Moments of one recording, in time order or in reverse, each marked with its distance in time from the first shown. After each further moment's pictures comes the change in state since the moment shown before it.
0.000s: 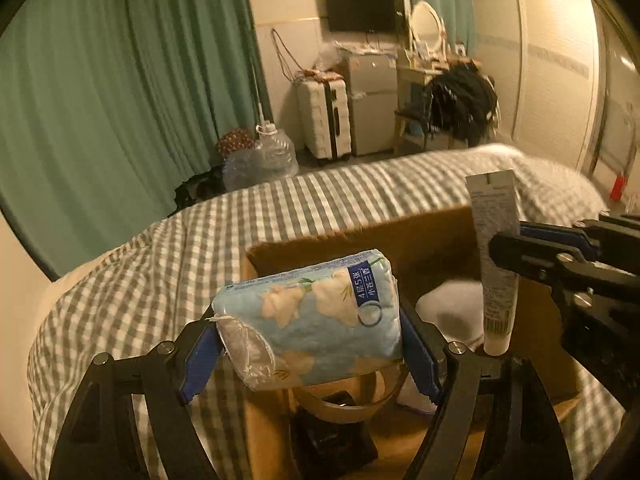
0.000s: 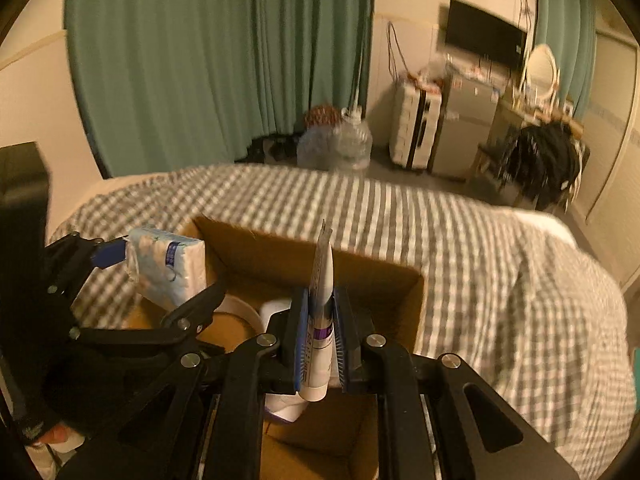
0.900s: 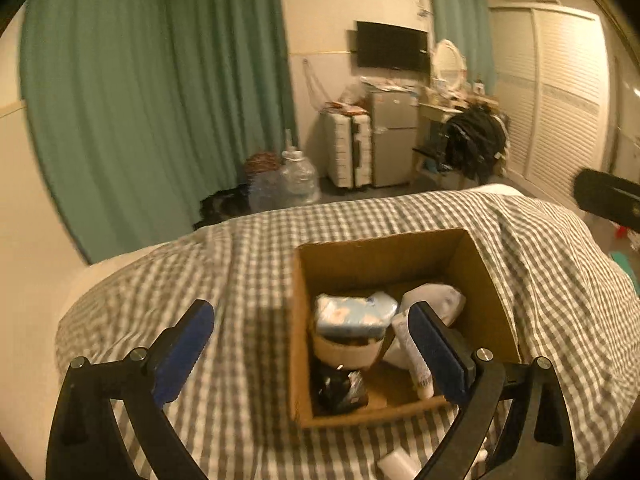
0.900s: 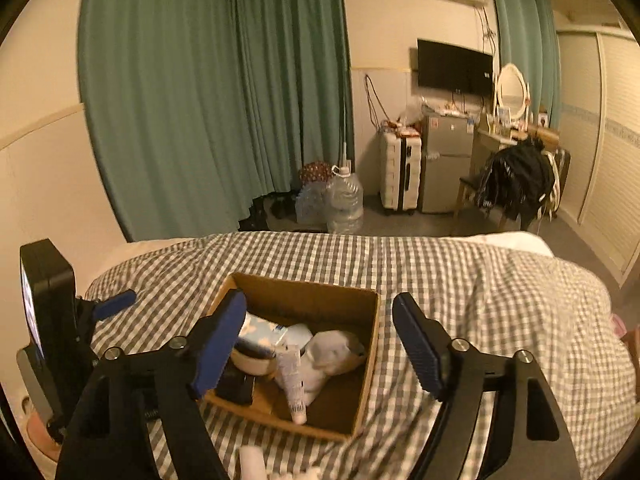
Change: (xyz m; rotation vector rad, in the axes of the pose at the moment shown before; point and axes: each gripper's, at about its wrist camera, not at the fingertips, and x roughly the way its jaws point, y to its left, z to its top) left arm -0.128 0.017 -0.028 -0.127 -0.109 0.074; right arm -0.156 -0.011 -0.010 0.088 -0.231 0.000
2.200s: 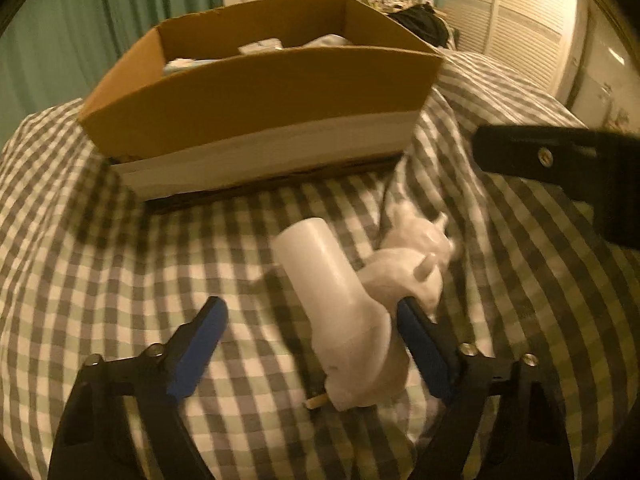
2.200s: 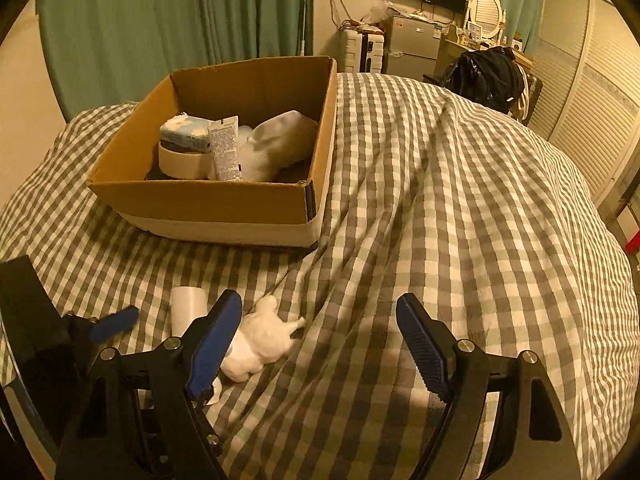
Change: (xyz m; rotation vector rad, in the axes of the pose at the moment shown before) left arm 0.054 -0.102 -0.184 0.123 0.322 -0.234; right arm 0.038 -0.015 -0.179 0.040 0.349 -0.164
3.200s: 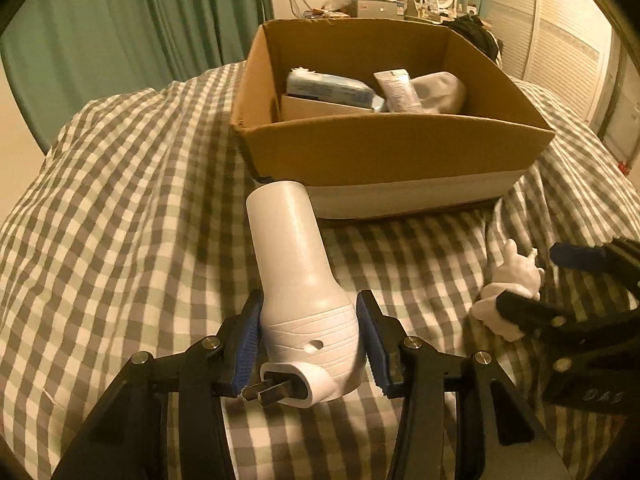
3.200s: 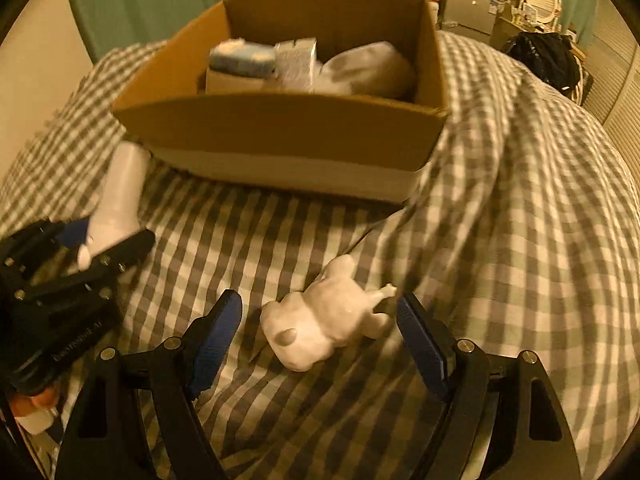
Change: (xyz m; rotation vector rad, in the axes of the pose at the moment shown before) left arm -0.030 0.076 0.011 -0.096 -0.010 0.147; right arm 0.051 0.049 -0.012 -0.109 0.172 0.124
